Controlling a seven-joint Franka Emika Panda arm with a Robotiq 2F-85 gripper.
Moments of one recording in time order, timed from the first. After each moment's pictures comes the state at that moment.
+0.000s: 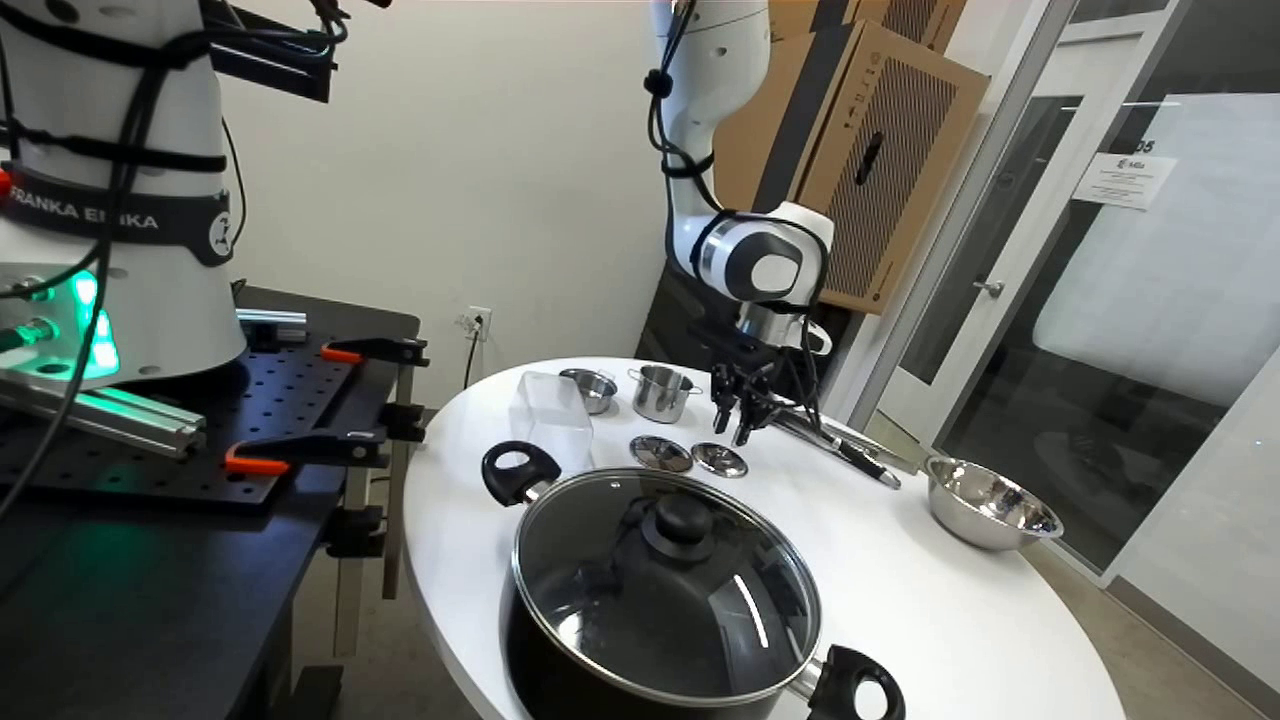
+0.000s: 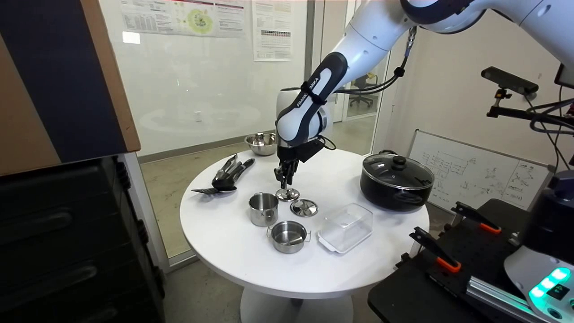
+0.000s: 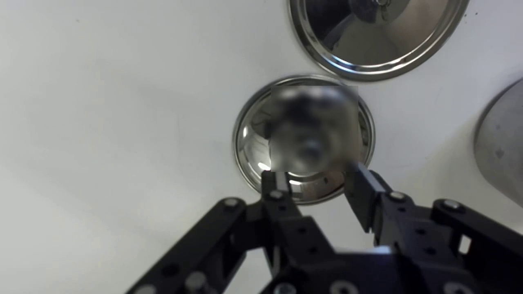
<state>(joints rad) 0.14 0.92 0.08 -1.64 -0.16 2.61 -0.11</state>
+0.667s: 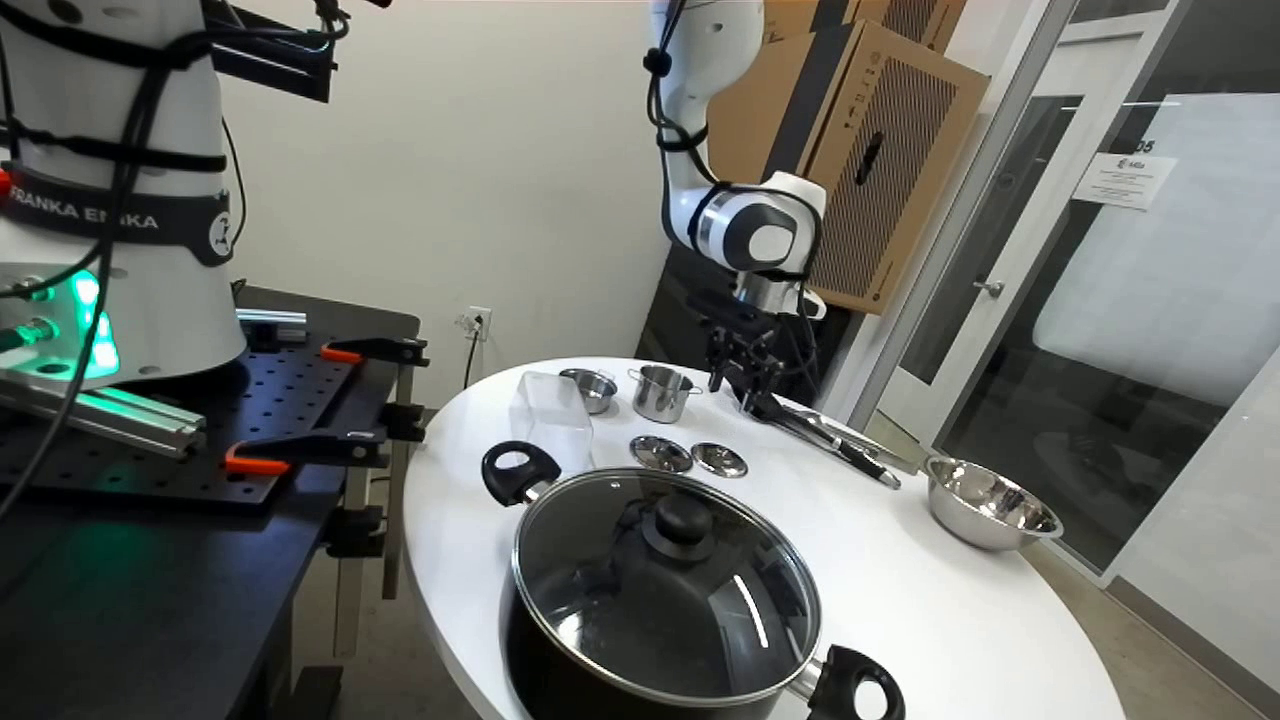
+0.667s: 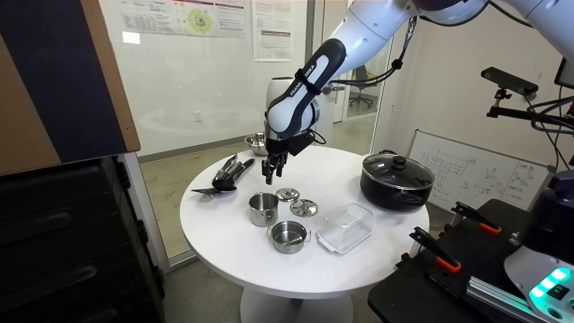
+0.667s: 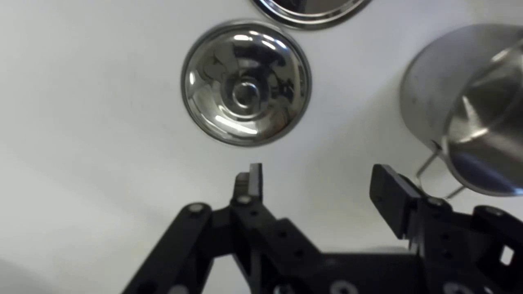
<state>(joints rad) 0.16 0.86 0.13 -1.66 -0.16 2.62 -0.13</state>
